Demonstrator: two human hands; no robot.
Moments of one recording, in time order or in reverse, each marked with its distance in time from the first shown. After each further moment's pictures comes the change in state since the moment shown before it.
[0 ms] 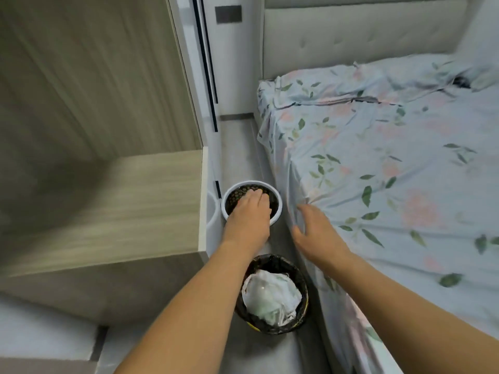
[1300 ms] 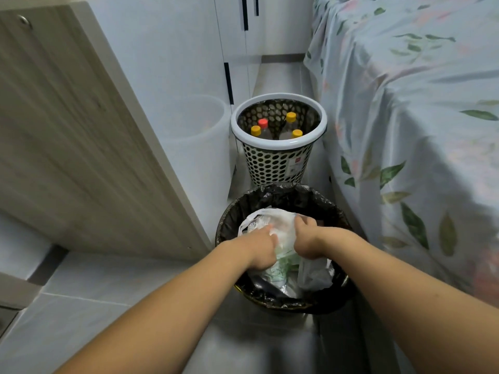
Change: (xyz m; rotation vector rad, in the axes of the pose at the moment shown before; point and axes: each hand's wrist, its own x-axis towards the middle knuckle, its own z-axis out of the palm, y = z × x) left_hand -0.105 -0.015 0.408 -0.171 -0.770 -0.321; right_hand 0.084 0.245 0.377 -0.331 -0.647 0.018
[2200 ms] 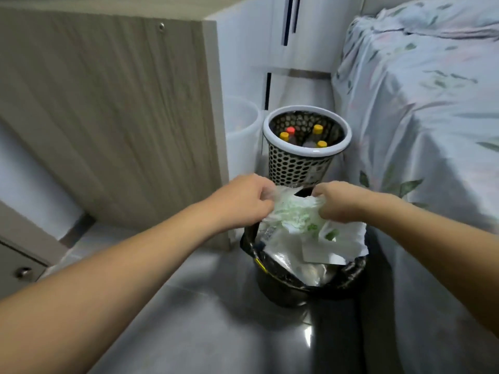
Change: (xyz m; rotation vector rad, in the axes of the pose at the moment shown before) left_hand -0.134 -0.031 -0.078 -0.402 0.548 0.145; right_hand -0.069 -0.035 -0.080 -0.252 0.208 -0.184
